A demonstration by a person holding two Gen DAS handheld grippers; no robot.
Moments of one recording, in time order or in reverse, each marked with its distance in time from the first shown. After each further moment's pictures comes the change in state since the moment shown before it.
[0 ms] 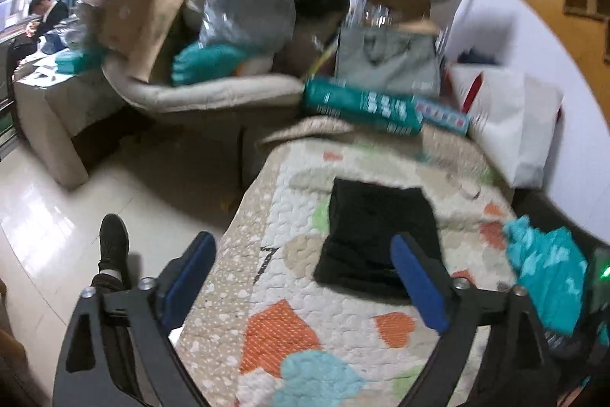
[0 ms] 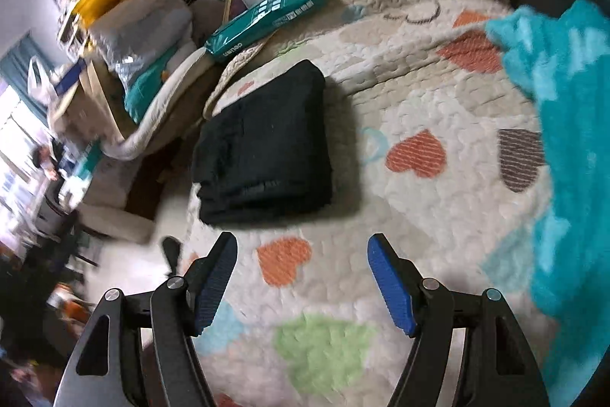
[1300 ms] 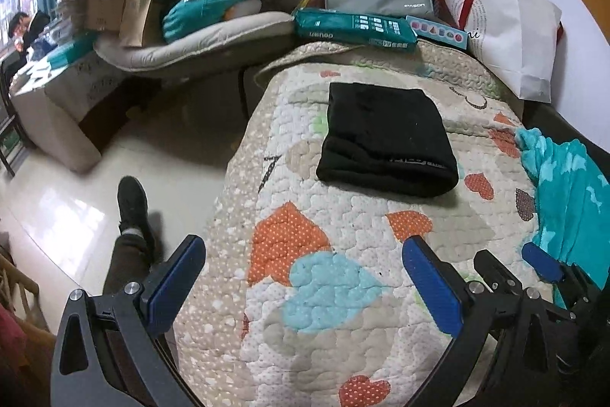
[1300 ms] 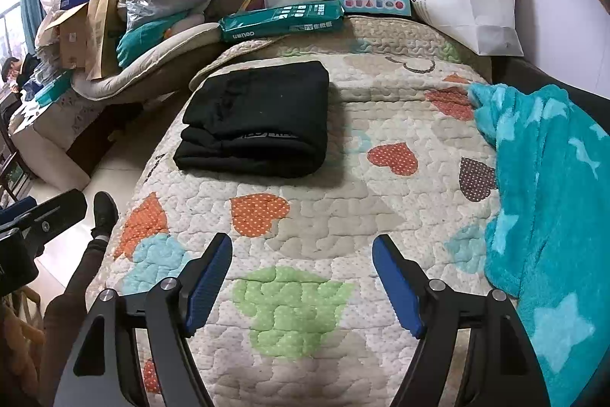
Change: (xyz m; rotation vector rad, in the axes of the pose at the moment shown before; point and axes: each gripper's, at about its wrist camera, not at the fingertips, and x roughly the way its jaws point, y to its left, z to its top) left arm 0.003 -0.018 -0.059 0.140 0.260 0.077; right arm -0.003 0.047 -0.060 -0.271 -0.092 -0.243
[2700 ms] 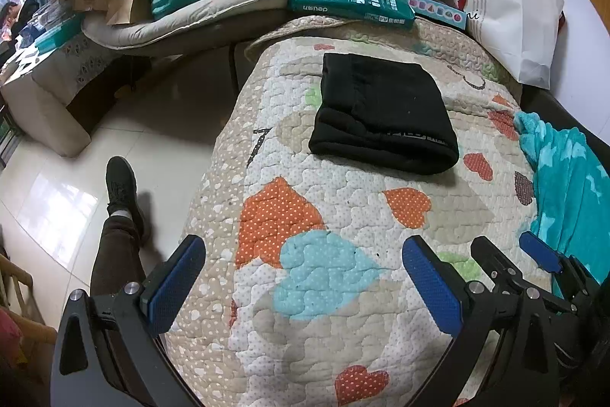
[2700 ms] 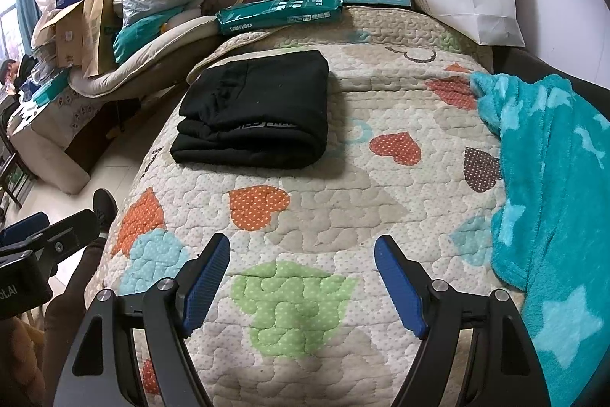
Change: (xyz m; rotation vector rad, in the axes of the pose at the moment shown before) left arm 0.019 -0.003 -0.009 -0.002 0.080 -0.027; right arm 0.008 0.000 -0.004 0.005 0.022 0.003
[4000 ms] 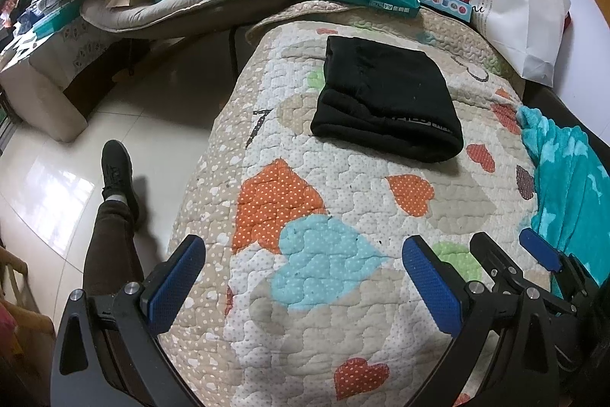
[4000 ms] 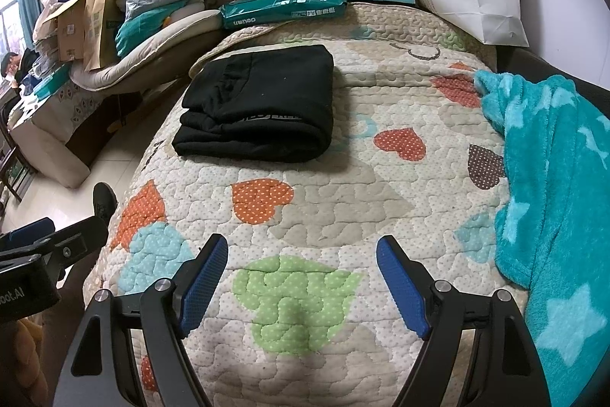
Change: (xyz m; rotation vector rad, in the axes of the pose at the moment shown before) left arm 0.008 0.004 -0.005 -0.023 0.051 -0.013; right arm 0.003 0.005 -0.003 -0.006 0.010 0.001
